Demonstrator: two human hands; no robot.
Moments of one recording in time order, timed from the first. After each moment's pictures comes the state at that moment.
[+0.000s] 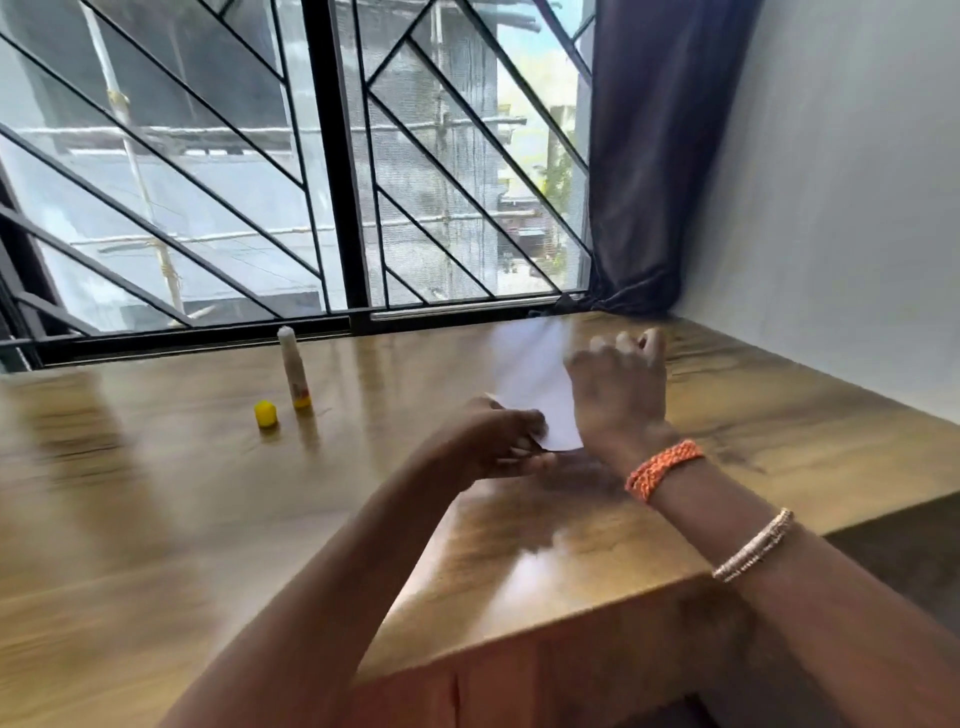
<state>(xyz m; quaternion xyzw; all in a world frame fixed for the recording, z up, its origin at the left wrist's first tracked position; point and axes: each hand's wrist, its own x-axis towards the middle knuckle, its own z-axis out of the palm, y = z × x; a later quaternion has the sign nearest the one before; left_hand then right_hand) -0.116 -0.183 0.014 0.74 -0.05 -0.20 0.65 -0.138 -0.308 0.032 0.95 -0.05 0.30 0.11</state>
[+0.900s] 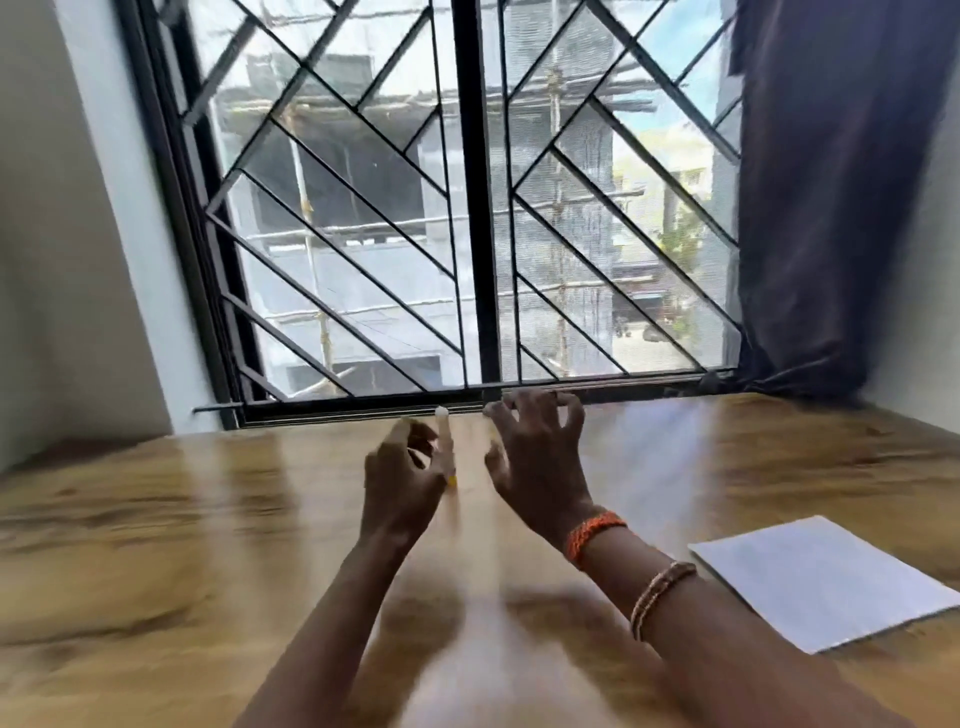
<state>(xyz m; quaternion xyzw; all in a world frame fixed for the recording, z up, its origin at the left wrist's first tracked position) -0.083 -0.014 0.020 0.82 0.00 0.39 0.41 -0.054 -0.150 0.017 0.87 0.18 0.46 -0.11</state>
